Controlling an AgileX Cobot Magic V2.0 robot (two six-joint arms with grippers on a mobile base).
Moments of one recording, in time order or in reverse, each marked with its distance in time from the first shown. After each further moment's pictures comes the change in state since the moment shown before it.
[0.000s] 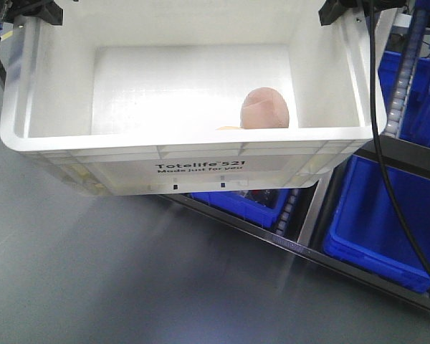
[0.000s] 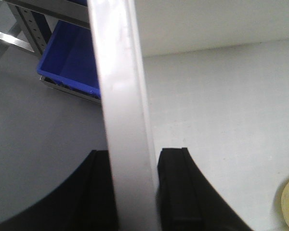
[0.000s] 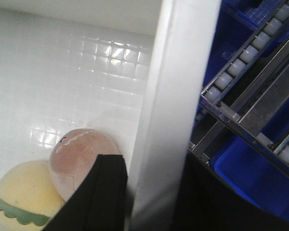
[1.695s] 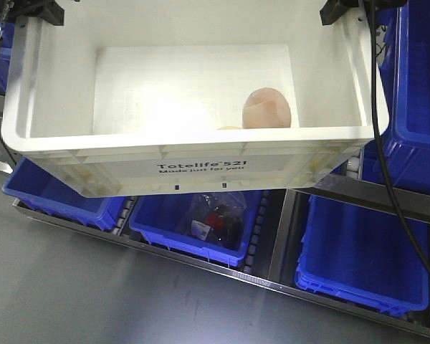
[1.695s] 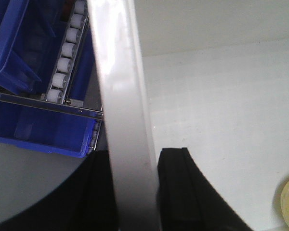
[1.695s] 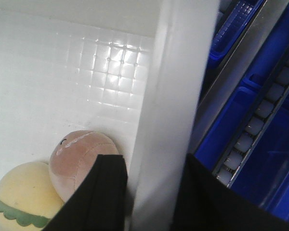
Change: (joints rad) left arm 0.000 0.000 0.000 -0.005 0.000 0.000; right arm 0.000 0.000 0.000 -0.005 0.000 0.000
